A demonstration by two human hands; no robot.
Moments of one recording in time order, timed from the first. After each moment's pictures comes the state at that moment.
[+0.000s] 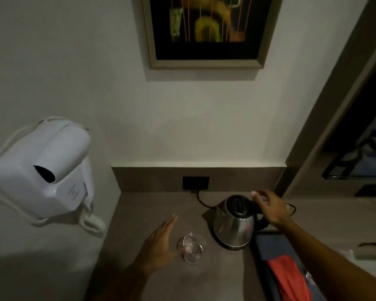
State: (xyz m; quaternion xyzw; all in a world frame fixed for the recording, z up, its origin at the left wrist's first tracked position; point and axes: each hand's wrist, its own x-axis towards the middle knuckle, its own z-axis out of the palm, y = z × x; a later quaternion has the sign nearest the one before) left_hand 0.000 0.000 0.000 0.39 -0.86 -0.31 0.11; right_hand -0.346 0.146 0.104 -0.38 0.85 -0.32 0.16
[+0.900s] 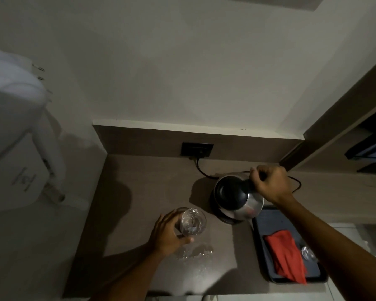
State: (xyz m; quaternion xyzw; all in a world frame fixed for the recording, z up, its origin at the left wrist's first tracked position) left_hand -0.025 0.014 -0.086 0.40 -0.81 -0.41 0.12; right_hand -0.334 0.087 0.098 -0.51 0.80 -0.30 0.07
